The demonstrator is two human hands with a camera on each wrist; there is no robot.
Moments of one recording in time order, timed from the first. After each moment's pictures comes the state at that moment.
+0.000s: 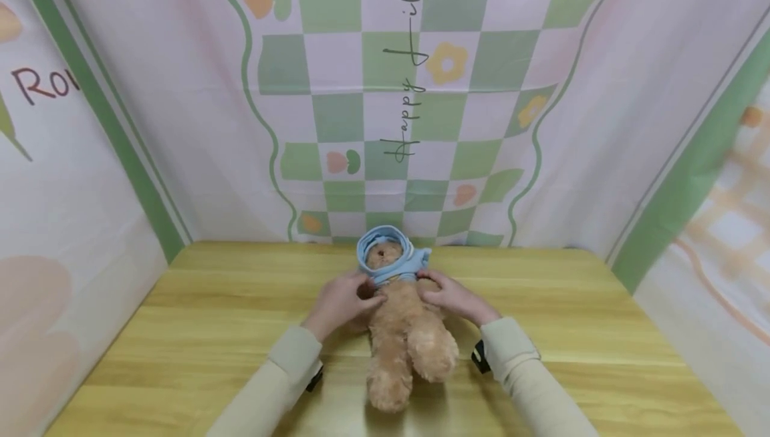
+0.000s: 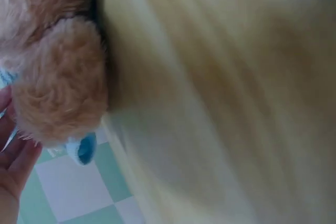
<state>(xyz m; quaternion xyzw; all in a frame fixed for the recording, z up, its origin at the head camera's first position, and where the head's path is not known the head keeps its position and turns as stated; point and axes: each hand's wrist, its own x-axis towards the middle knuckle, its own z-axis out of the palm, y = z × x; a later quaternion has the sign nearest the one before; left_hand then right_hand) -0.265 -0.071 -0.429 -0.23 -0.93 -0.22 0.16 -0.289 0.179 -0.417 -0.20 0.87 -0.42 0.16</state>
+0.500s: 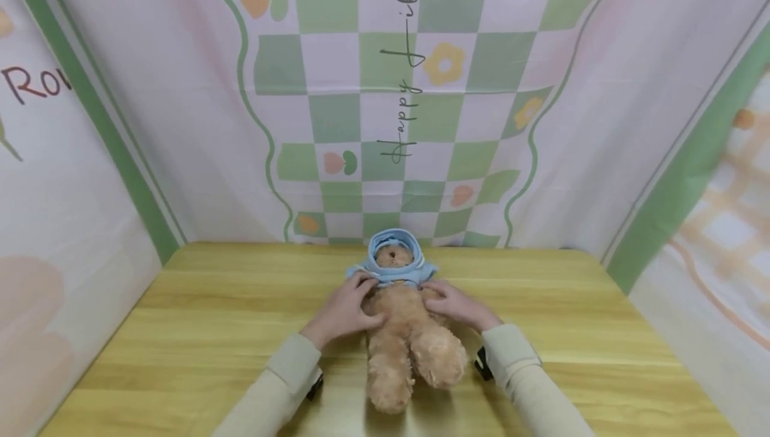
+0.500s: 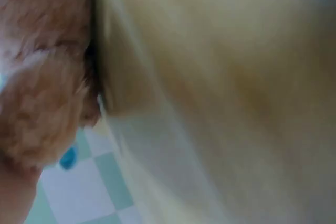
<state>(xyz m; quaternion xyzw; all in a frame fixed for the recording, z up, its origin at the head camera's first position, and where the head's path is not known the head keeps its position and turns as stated) -0.260 -0.068 -0.437 -0.26 -0.93 -0.25 0.05 -0.286 0.194 -0.428 -0.20 0.87 -0.42 0.17</state>
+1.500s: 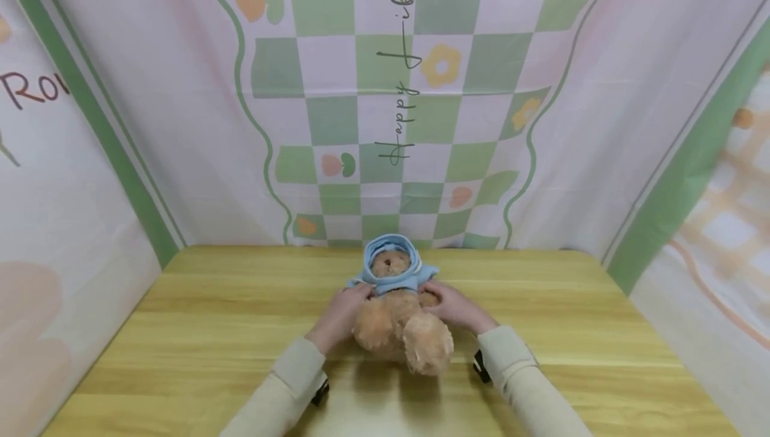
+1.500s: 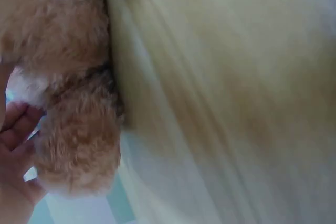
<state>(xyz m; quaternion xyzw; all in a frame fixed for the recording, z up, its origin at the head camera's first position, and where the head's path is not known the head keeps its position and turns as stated) -0.258 -0.060 -0.438 -0.31 -0.93 -0.15 0.15 -0.292 0.191 -0.434 -0.26 0.88 -0.39 0.12</state>
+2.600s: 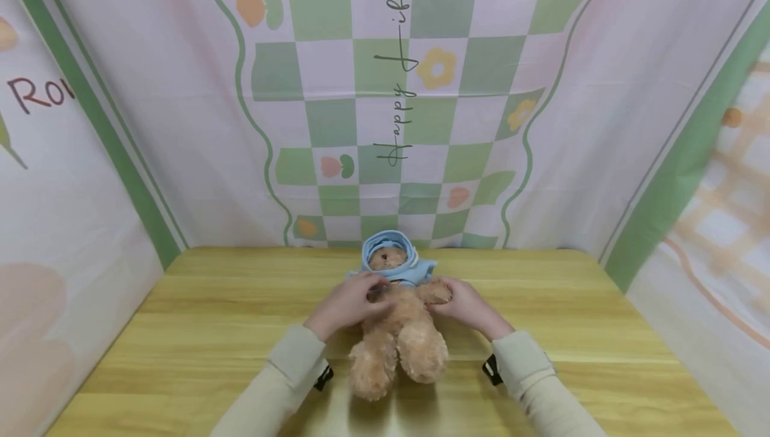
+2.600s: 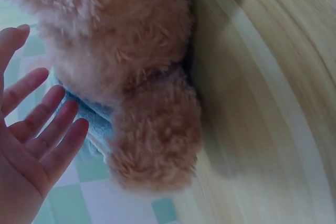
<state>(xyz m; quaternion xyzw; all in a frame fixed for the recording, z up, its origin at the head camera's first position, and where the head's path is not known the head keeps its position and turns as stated) -0.257 -0.054 -0.401 -0.26 -0.92 -0.29 0.00 -0.269 0.197 -0.413 -0.20 0.92 -0.34 0.00</state>
